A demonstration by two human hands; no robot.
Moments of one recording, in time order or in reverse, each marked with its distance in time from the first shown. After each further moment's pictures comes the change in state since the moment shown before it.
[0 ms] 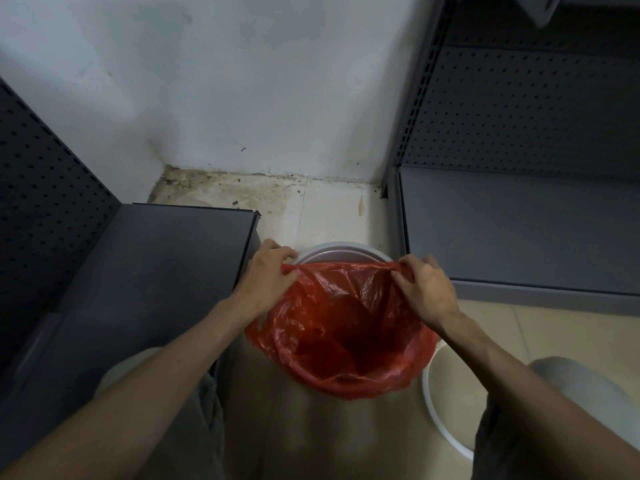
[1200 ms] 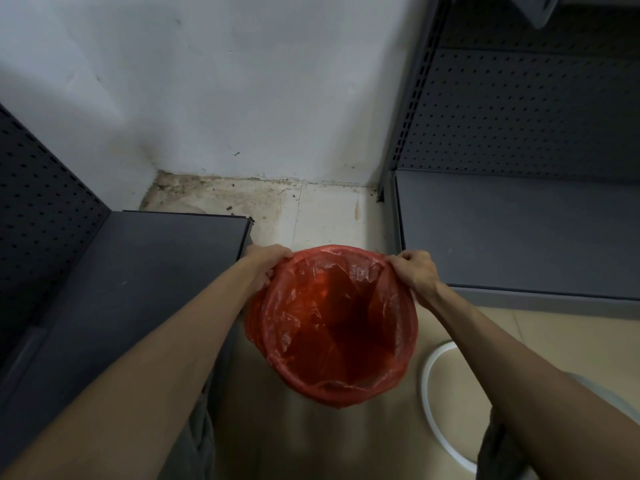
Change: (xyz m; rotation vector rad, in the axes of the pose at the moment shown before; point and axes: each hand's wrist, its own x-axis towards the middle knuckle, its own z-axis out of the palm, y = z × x) left_hand 0.063 0.007 0.002 -0.648 -0.148 -0.841; right_hand 0.065 0.001 0.018 0.583 -0.060 0.489
